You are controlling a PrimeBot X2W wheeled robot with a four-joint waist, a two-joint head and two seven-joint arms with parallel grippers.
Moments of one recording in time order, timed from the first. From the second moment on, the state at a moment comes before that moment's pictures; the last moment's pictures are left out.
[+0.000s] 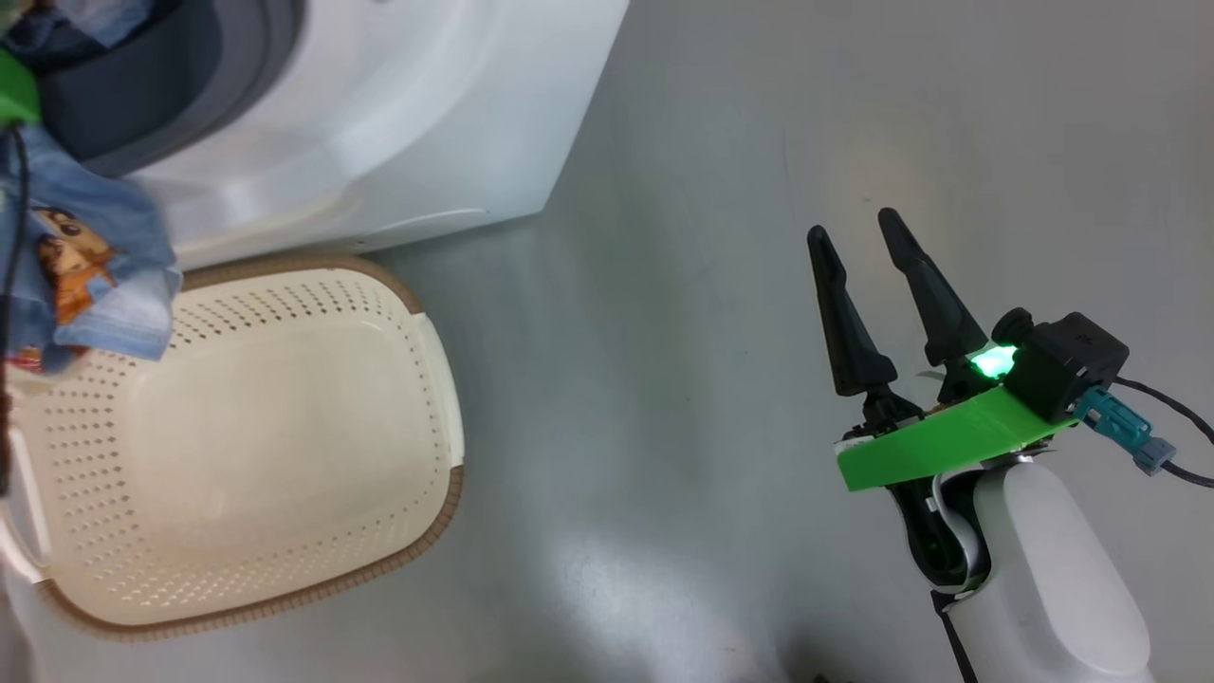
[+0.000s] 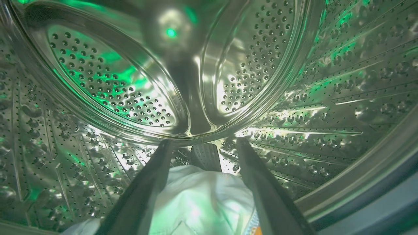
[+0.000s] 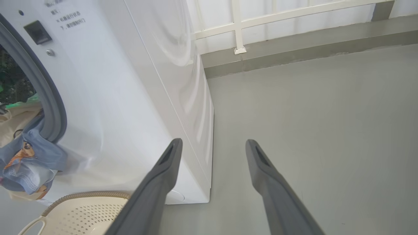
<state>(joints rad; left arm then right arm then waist) -1.16 0.31 -0.11 0.82 -0.31 -0.11 -0.26 -0.43 -0.06 0.15 0.18 0.36 0.13 -0.26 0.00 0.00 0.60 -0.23</state>
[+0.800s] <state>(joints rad) -0.56 0.26 0.03 0.31 -0.28 -0.12 -0.26 -0.40 -0.06 0.11 0.18 0.35 0.13 -0.26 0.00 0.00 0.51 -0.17</state>
